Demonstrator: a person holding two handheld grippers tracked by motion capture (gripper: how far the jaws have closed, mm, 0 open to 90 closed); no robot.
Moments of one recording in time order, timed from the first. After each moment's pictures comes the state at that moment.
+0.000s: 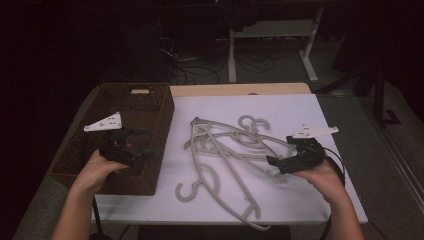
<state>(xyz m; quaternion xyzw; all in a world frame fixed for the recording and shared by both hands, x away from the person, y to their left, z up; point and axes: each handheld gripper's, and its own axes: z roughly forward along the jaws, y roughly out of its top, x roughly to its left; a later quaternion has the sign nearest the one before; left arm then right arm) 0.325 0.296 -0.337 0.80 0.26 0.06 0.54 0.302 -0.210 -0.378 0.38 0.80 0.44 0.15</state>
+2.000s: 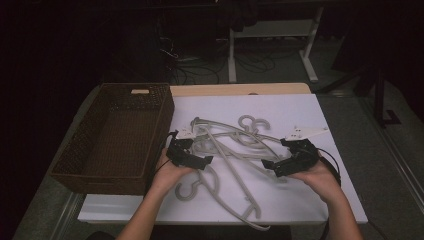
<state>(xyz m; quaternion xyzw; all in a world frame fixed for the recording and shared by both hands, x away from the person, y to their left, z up) 0.353 0.152 -0.431 0.83 0.38 0.12 0.39 0.304 -0.198 -0.382 0.36 0.82 0.42 0.13</state>
